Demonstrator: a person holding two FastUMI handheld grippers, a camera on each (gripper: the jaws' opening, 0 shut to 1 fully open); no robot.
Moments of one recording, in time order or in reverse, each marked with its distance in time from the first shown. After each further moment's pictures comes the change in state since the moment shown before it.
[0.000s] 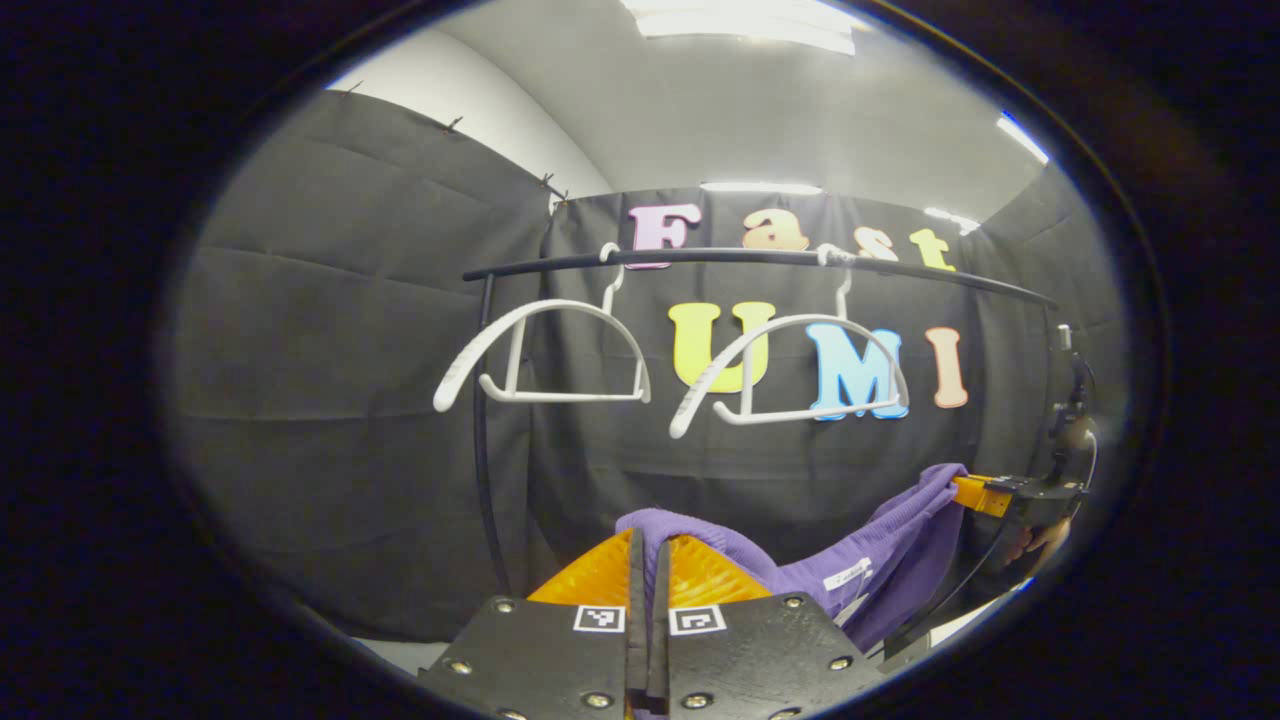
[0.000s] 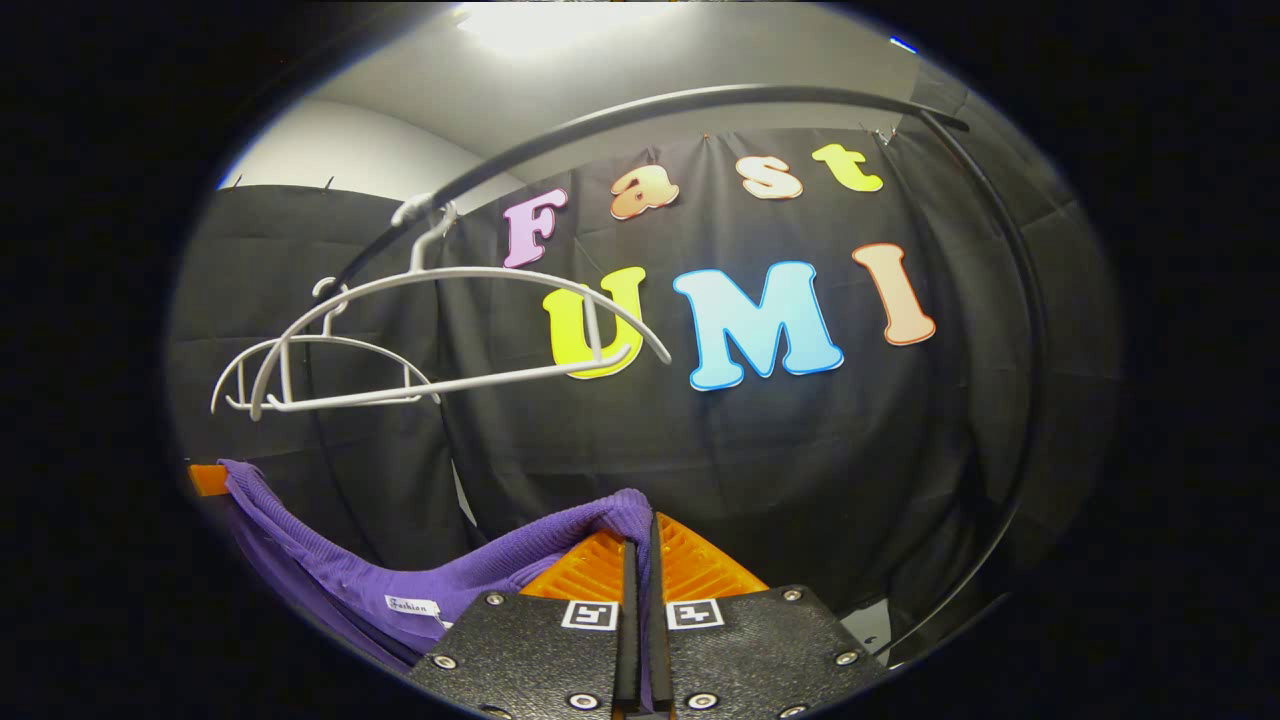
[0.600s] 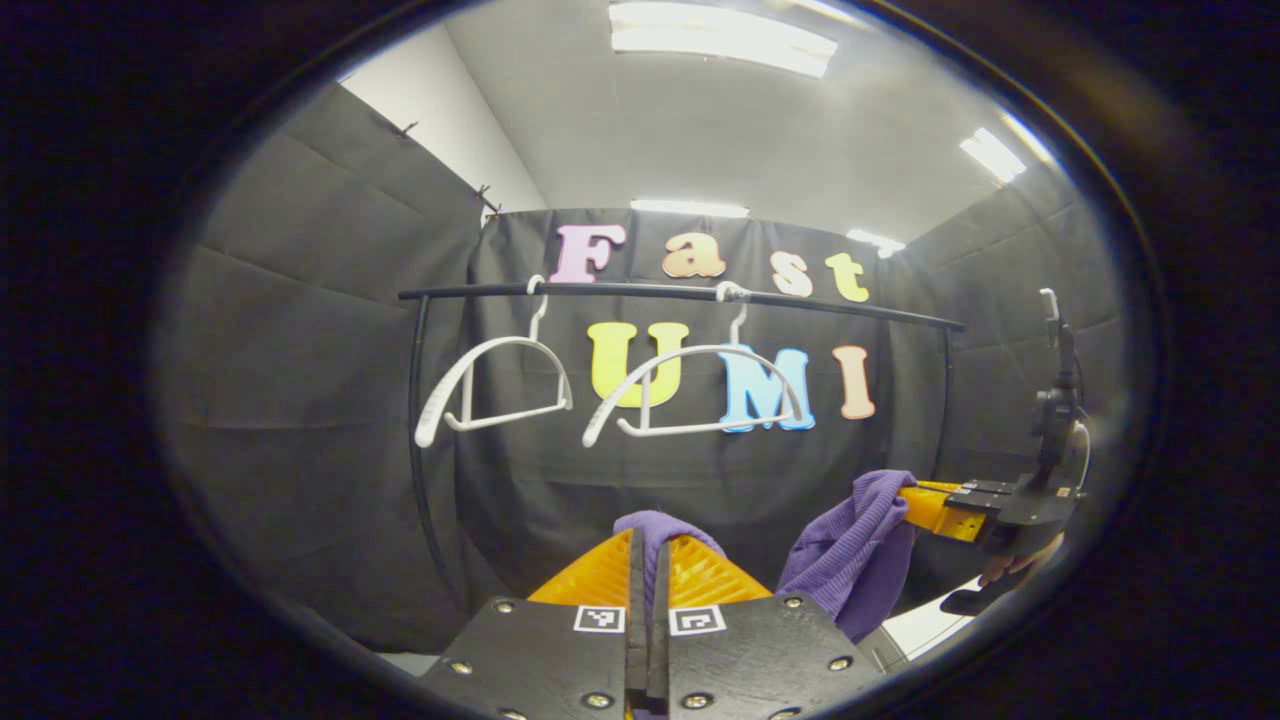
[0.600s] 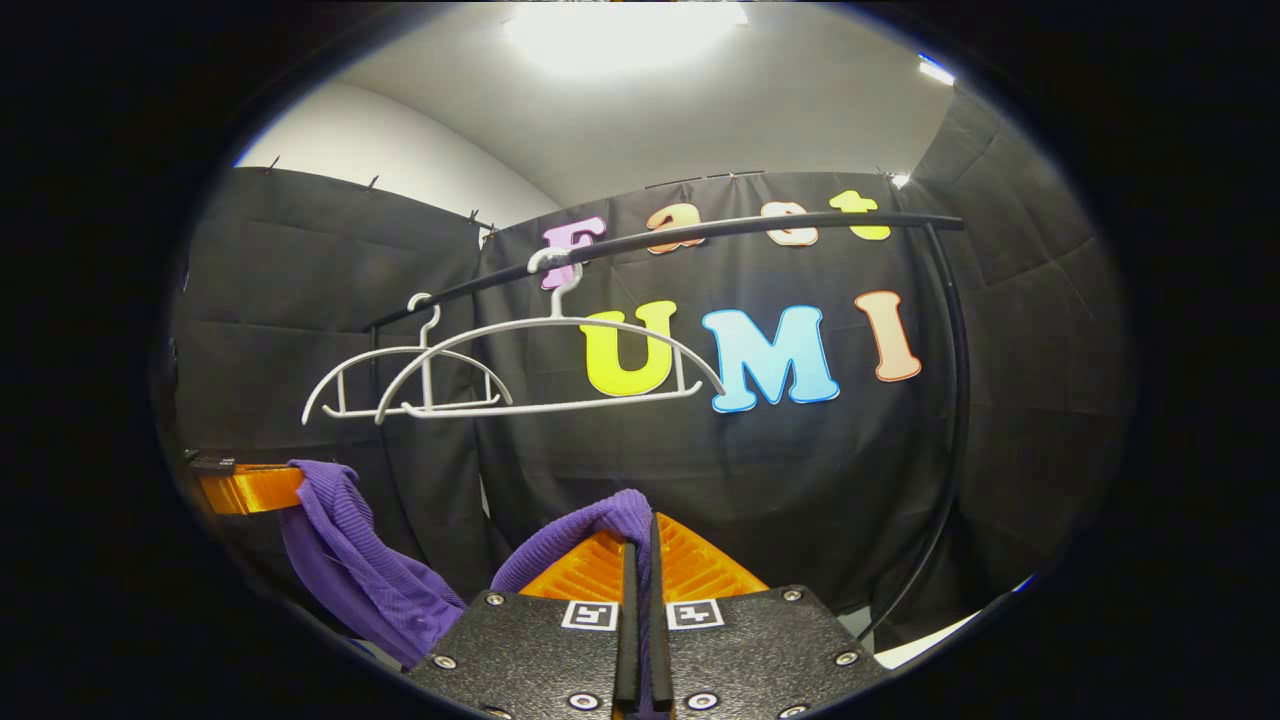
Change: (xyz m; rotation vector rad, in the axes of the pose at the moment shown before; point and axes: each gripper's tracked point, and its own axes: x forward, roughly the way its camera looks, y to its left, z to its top) left arm -0.060 -0.040 0.007 -0.010 -0.038 -0.254; right arm -0.113 0.073 0.011 -0.064 -0.051 -0.006
